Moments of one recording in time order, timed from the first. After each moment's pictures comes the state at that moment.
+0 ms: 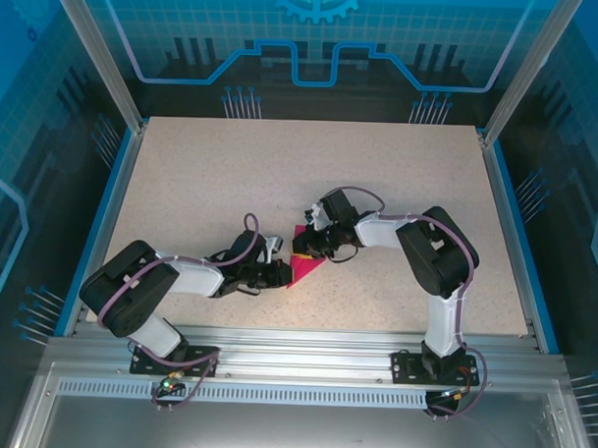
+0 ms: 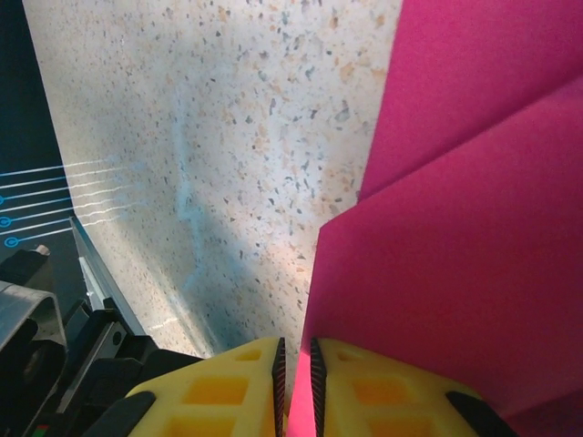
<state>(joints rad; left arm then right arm) -0.60 1.56 0.44 0.32 0.42 -0.77 0.59 1.98 1.07 -0.11 -0.69 0.72</state>
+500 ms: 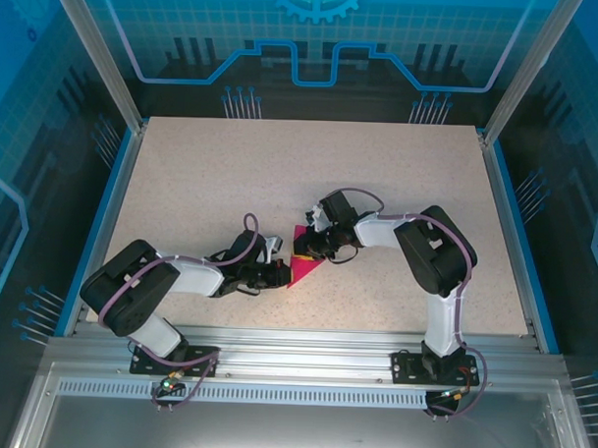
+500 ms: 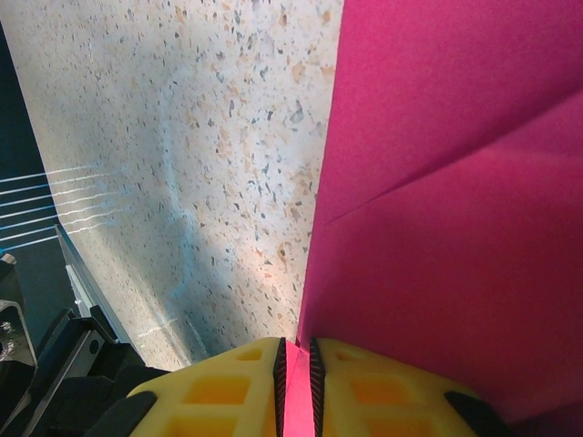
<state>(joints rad) -0.59 1.57 0.44 0.31 0.42 -0.78 0.59 1.99 1.07 -0.12 -0.68 0.72</state>
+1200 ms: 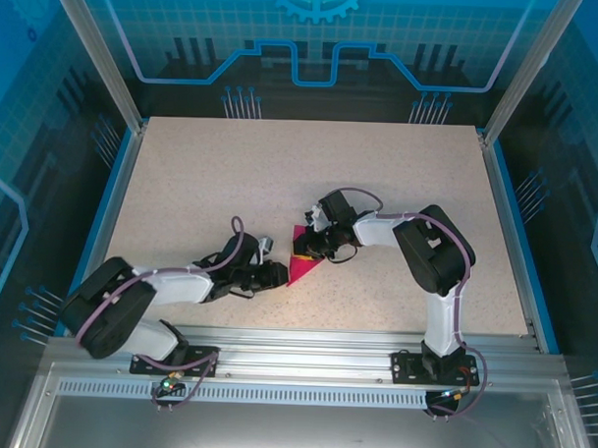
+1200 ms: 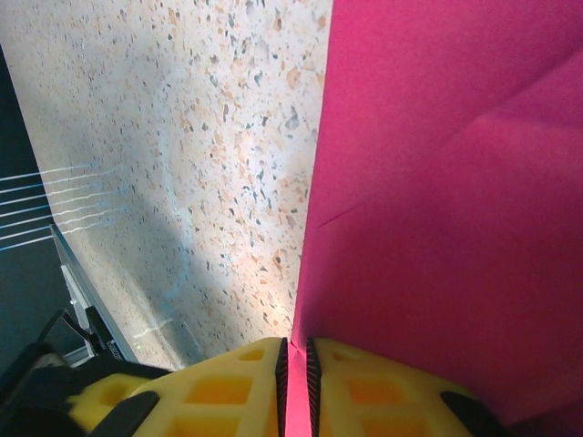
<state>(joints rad) -0.59 1.36 0.40 0.17 0.36 -0.88 0.59 2.00 1.09 -0.14 -0.67 0.71</state>
